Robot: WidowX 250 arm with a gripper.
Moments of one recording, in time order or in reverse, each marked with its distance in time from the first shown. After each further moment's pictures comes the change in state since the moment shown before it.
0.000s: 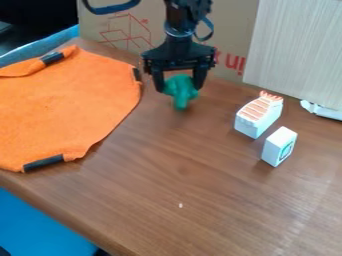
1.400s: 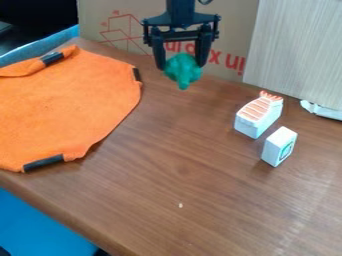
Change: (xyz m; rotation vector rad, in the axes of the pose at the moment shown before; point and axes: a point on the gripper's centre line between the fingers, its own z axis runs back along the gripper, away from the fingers) arm 0.011 -0.002 0.033 0.050 0.233 0.051
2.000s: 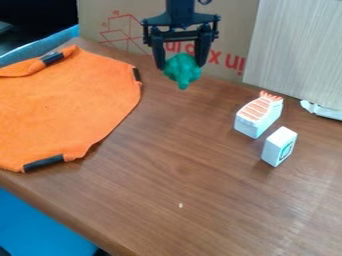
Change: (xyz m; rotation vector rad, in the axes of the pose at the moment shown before) arm 0.000 0.000 0.001 -0.002 -0.002 0.006
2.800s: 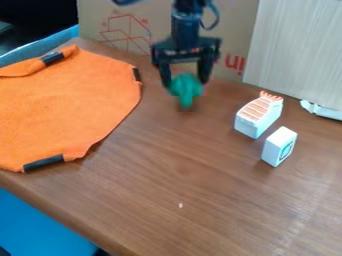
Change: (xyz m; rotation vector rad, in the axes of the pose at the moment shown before) arm -0.002 -0.013 -0.038 -0.007 -0.023 0.019
